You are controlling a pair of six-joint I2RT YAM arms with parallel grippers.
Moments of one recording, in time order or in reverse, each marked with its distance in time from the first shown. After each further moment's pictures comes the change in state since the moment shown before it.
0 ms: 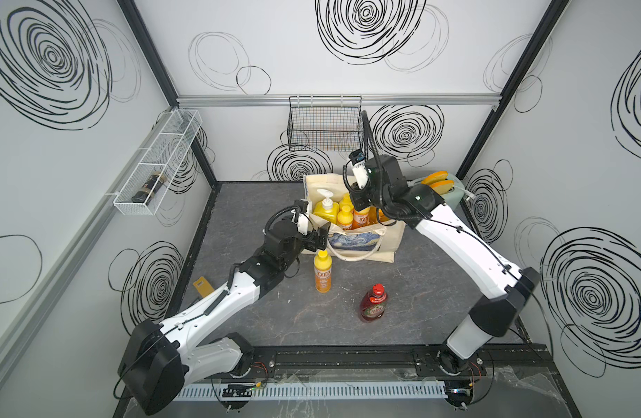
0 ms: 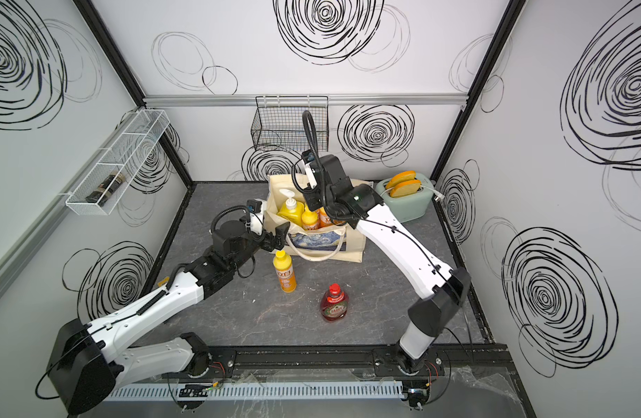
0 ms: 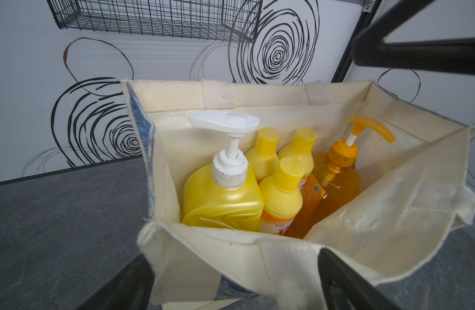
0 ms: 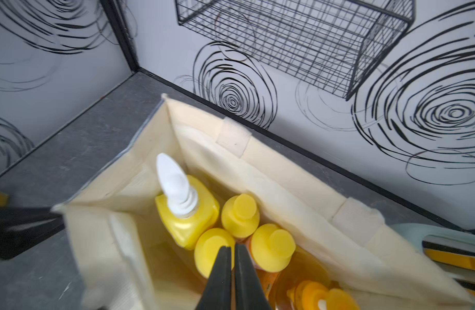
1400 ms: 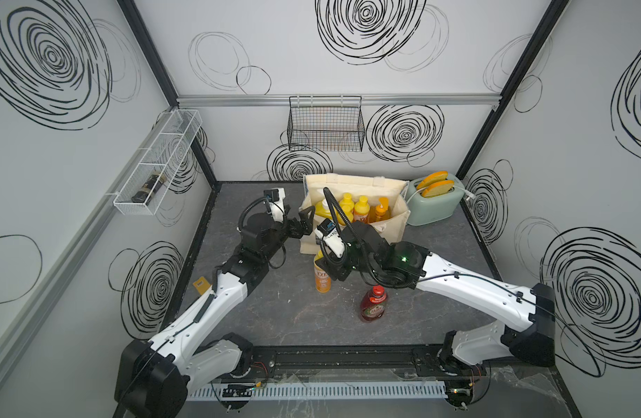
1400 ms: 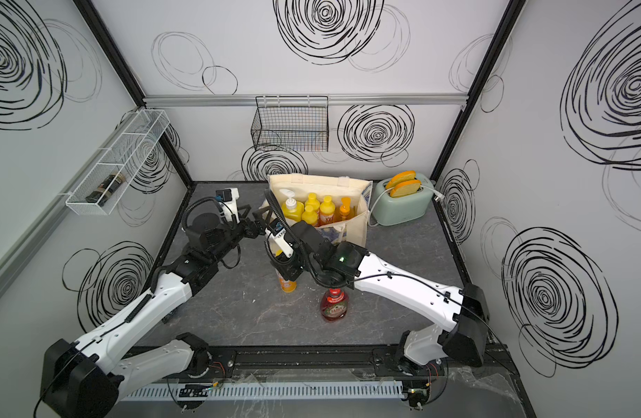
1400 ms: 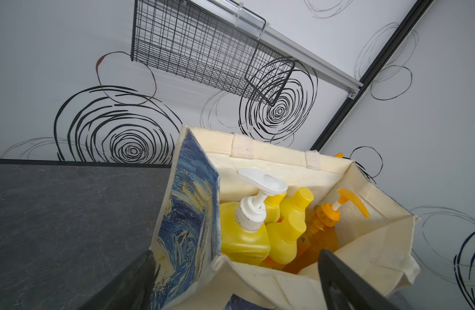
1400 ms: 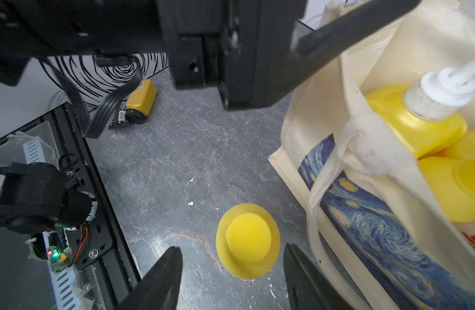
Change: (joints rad) left arm 0.188 -0.062 0.013 0.056 0.172 -0.224; right arm 0.323 -0.144 -0.445 0.191 -0.111 0.084
